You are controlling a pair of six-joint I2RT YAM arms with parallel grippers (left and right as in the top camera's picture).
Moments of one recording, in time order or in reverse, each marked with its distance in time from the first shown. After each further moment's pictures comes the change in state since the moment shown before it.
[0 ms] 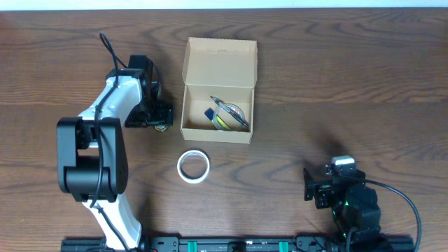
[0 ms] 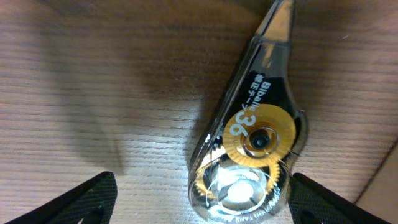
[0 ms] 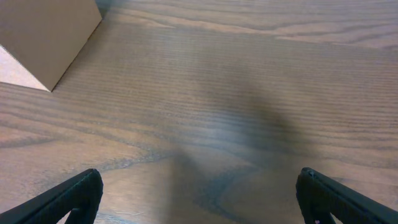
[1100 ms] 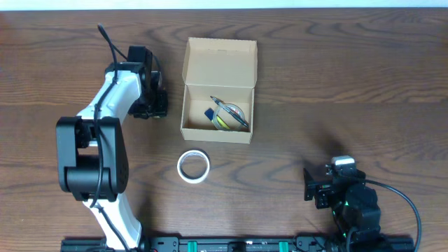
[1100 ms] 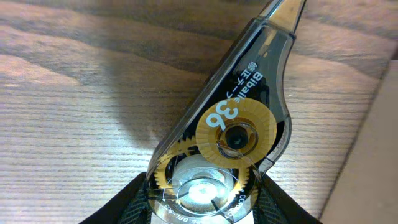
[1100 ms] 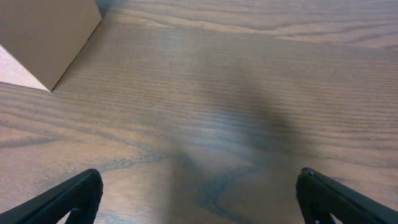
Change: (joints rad) left arm -0.001 -0.011 0.071 0.023 0.021 0.002; right arm 0.000 0.000 0.000 0.000 0.000 0.000
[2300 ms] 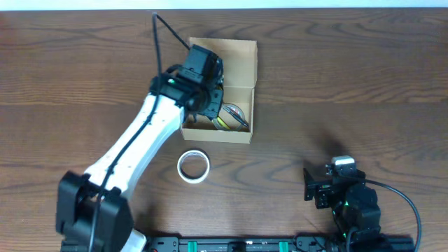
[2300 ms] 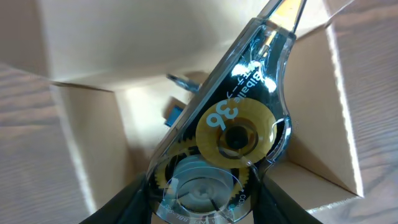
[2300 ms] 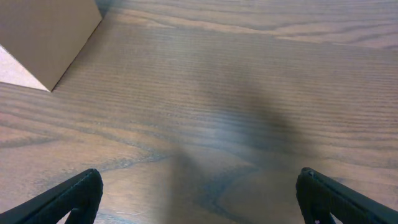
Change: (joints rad) left arm -0.421 -0.291 0.002 0.037 -0.007 -0.110; right arm 0.000 0.000 0.000 0.000 0.000 0.000
